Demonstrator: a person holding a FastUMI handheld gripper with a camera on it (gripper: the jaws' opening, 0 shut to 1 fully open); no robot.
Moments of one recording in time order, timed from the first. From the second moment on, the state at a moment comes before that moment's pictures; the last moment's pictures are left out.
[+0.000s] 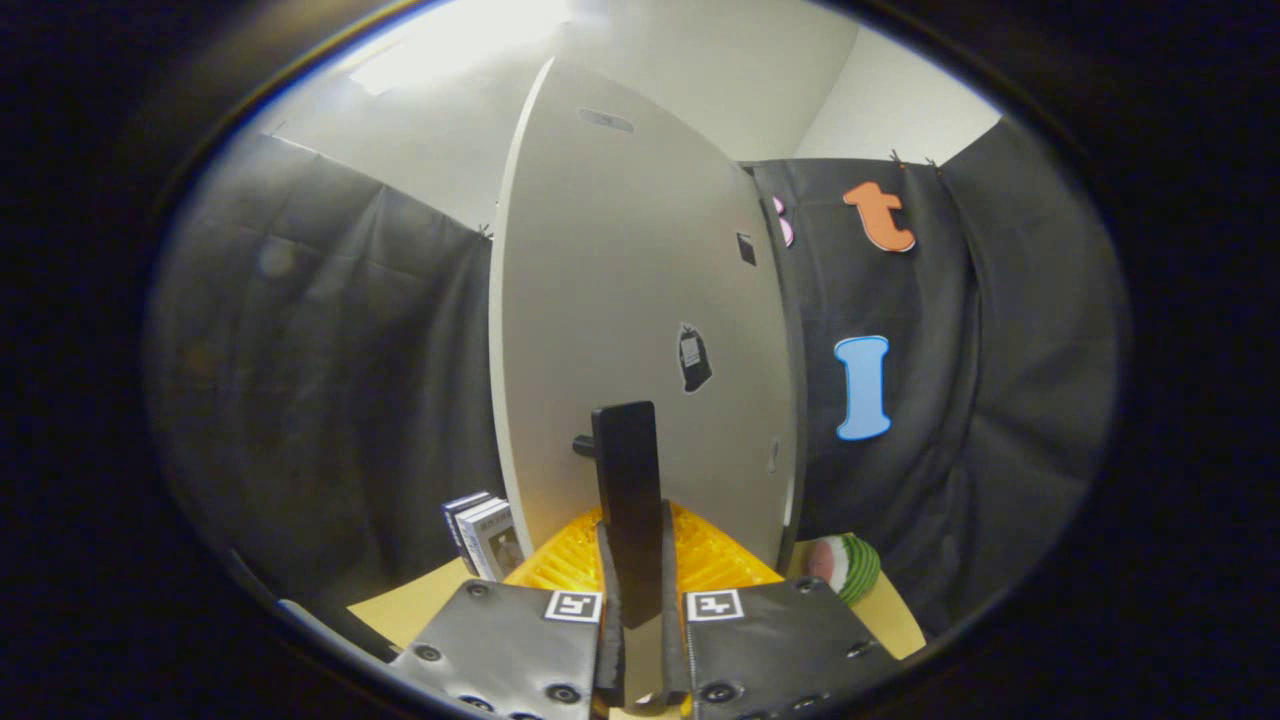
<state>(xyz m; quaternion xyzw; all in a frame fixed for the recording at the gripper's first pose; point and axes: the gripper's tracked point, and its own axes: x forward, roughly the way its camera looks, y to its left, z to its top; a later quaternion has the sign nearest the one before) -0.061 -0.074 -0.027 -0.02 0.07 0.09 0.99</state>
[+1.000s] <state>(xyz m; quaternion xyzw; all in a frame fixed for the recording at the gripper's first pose) -0.078 -0.182 -0.020 -0.02 0.06 -0.04 1.00</state>
